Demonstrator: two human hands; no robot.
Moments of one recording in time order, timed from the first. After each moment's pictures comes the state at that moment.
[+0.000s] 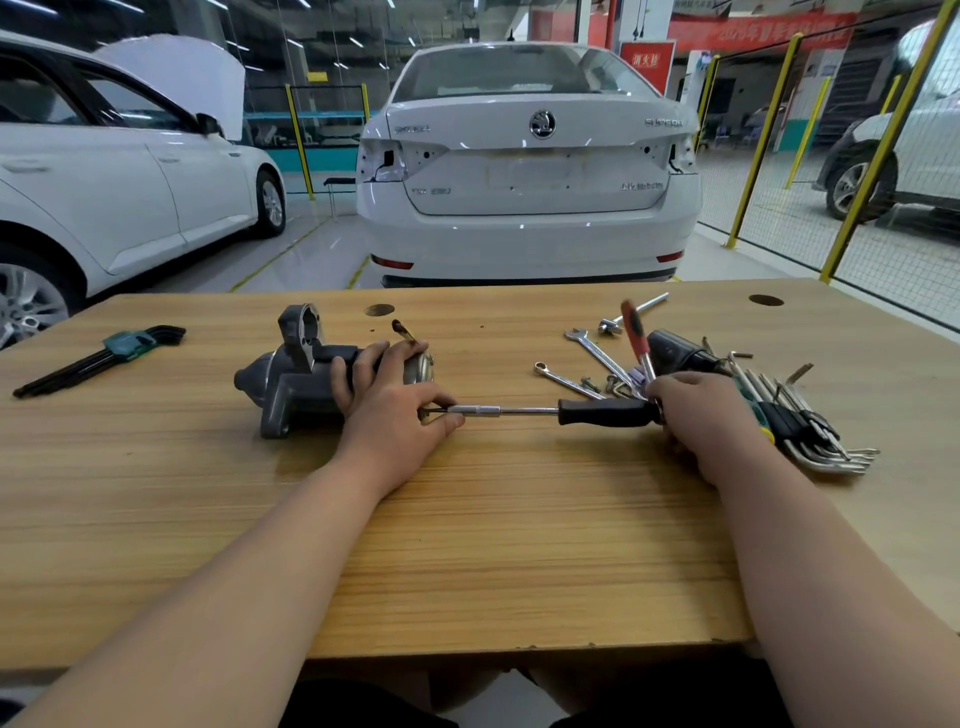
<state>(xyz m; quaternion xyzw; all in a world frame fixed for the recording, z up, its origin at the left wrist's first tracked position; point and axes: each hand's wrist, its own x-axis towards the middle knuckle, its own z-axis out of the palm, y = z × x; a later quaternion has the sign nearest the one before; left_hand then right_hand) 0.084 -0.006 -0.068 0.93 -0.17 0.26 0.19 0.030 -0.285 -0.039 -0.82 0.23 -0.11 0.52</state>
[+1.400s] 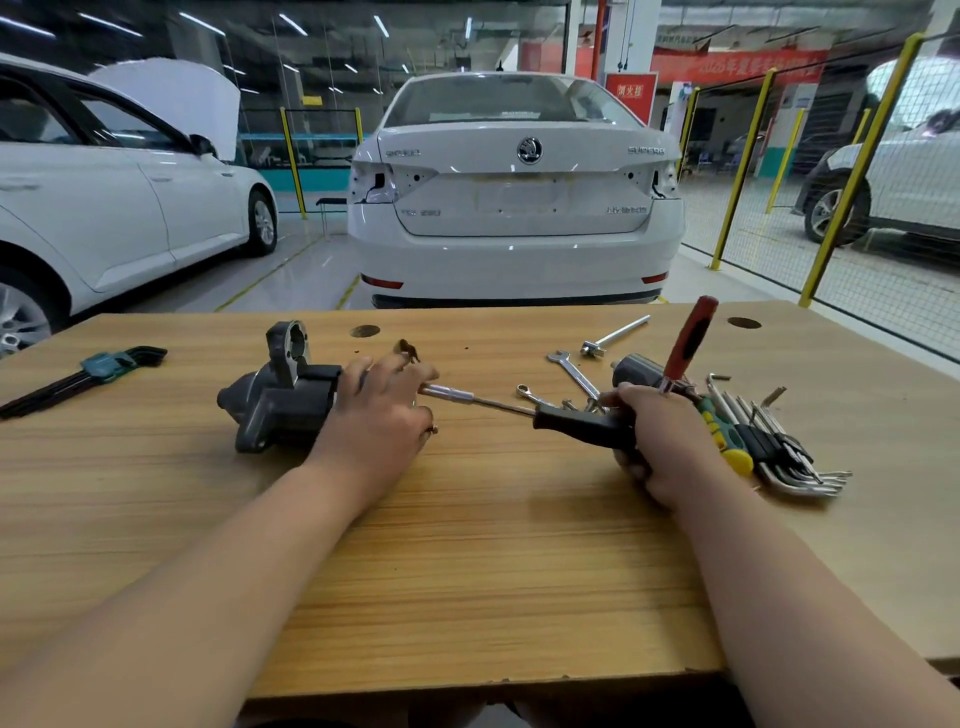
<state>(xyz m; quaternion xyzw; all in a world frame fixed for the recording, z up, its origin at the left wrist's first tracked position) 0.081 -0.008 -0.047 0.91 -0.28 0.31 -0.06 0.034 -0.271 -0.036 -0.70 0.23 -0.07 0.67</state>
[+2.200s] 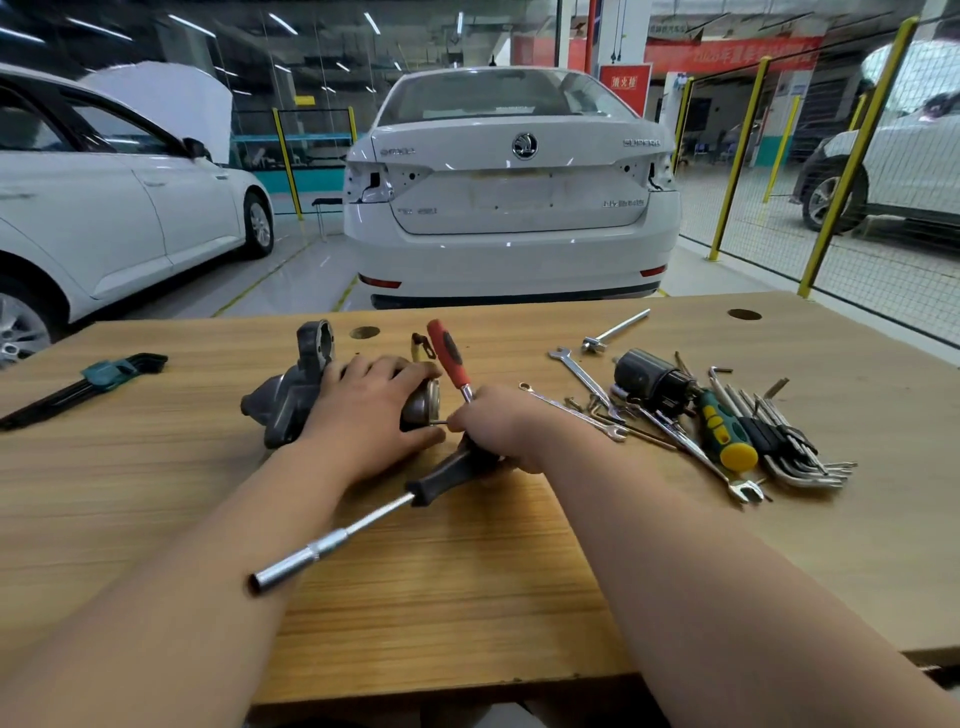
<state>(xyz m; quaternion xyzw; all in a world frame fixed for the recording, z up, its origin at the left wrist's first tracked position) 0.120 0.005 -0.045 0.95 -0.21 0.22 -0.01 0.073 -0.165 -0.017 -0.88 0.06 0.13 0.46</state>
